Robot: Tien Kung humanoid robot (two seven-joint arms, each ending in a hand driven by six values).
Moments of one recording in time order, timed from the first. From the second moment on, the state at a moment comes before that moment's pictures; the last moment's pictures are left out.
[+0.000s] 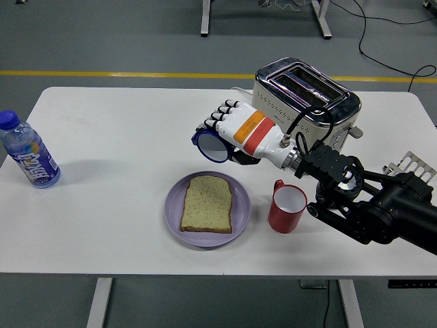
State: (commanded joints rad) left arm -0.18 0.03 -0.48 -0.25 -0.22 0.23 0.01; right arm 1.01 -0.14 0.19 0.87 -1.93 -0.65 0.21
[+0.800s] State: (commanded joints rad) left arm -0.18 0.03 -0.49 -0.26 -0.20 0.23 0.02; right arm 1.01 -0.14 0.21 0.85 -1.91 -0.65 0.21
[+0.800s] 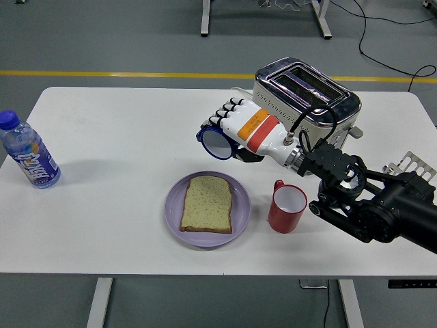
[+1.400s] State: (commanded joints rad) left arm -0.18 0.03 -0.50 -0.26 -0.19 0.23 0.02; right arm 0.96 -0.20 0.33 1.01 -1.59 -0.65 0.29
